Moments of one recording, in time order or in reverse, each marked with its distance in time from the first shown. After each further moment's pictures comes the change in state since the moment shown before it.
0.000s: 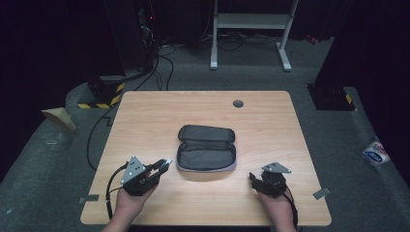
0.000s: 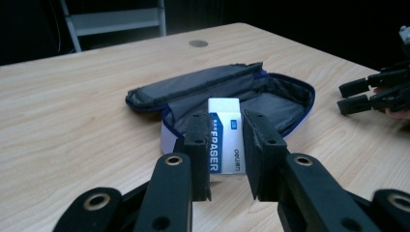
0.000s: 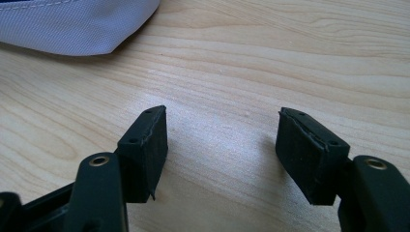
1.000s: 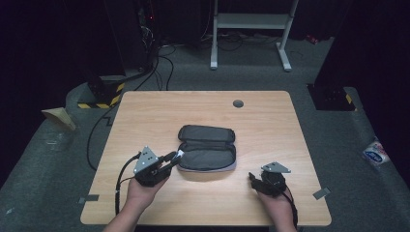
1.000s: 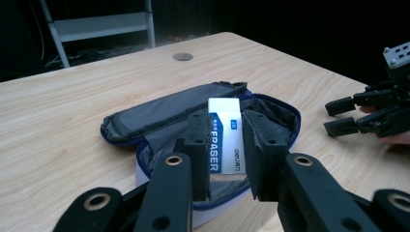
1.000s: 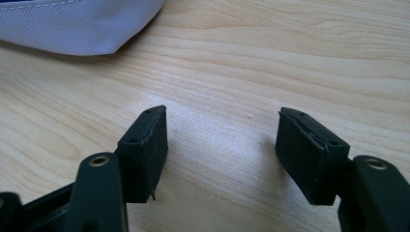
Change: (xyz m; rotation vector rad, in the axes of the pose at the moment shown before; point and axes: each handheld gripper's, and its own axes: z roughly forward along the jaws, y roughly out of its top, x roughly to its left) left arm -0.012 0.030 0.030 0.005 -0.041 0.001; right arm 0.000 0.001 0.001 0.003 0.009 -0.008
